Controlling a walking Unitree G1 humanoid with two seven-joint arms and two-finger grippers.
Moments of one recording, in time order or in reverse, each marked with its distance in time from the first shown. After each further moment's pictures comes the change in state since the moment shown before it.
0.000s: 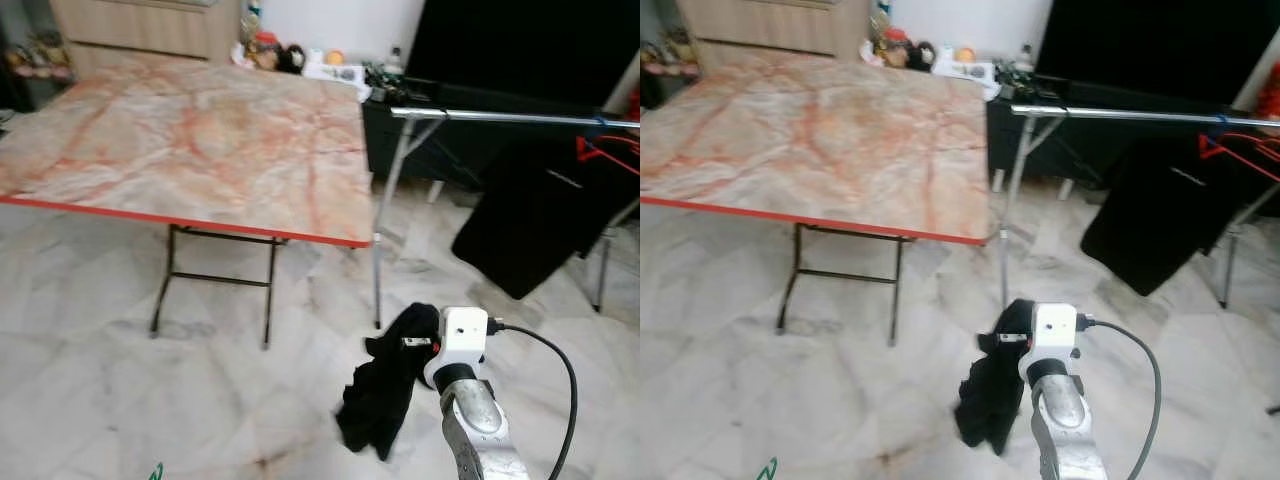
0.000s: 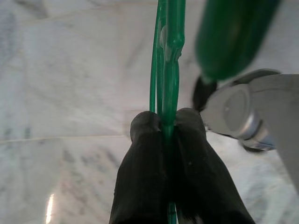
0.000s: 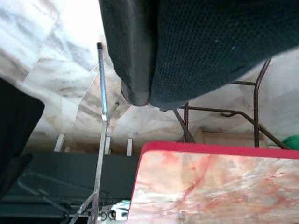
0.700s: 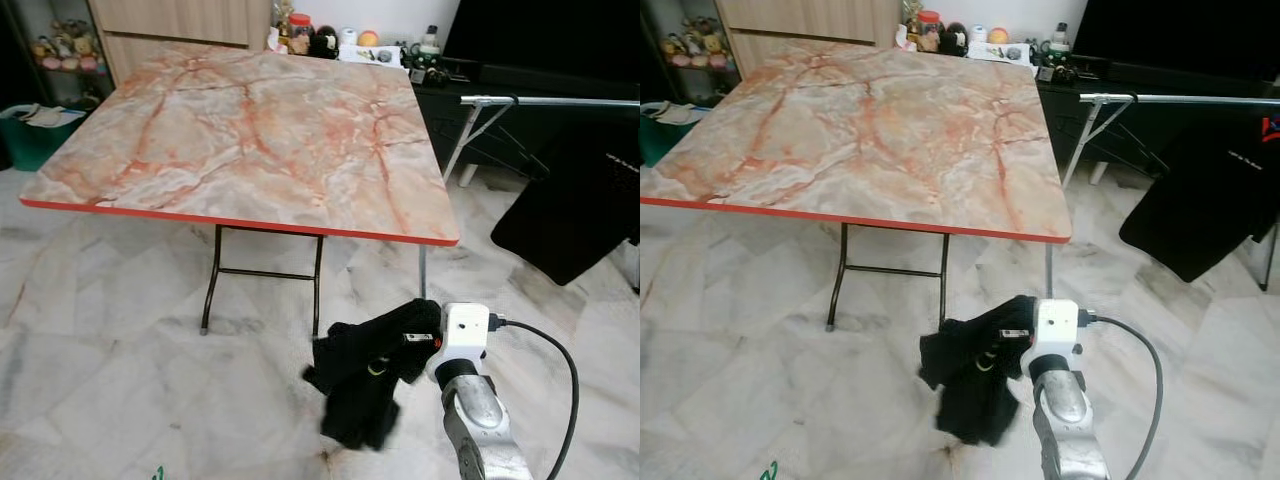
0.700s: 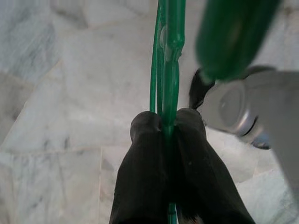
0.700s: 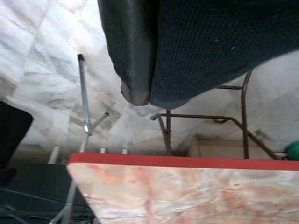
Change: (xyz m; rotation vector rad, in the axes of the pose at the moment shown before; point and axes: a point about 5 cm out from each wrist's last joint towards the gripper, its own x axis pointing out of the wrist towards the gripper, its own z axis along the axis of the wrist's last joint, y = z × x) left arm 0.001 -0.003 0.003 -0.034 -0.011 -0.021; right arm 0.001 -0.004 -0.003 -0.001 0.013 -0.015
